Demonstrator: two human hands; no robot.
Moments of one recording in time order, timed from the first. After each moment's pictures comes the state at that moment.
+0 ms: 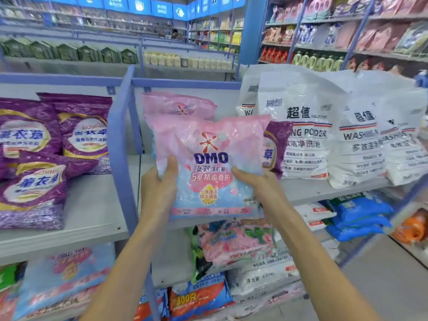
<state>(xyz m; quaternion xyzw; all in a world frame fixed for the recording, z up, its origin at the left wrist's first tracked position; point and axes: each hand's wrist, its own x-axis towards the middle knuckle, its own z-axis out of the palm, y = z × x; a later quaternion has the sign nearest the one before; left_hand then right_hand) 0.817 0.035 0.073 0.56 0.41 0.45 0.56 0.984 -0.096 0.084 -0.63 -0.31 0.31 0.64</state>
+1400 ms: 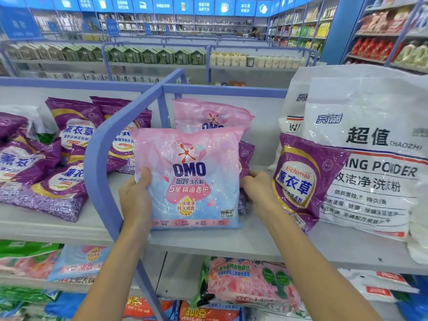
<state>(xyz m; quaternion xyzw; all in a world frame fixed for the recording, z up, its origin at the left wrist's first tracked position) 0.830 0.079 0.058 0.38 0.52 0.61 0.46 1.059 0.041 0.057 -0.66 -0.31 0.39 0.57</state>
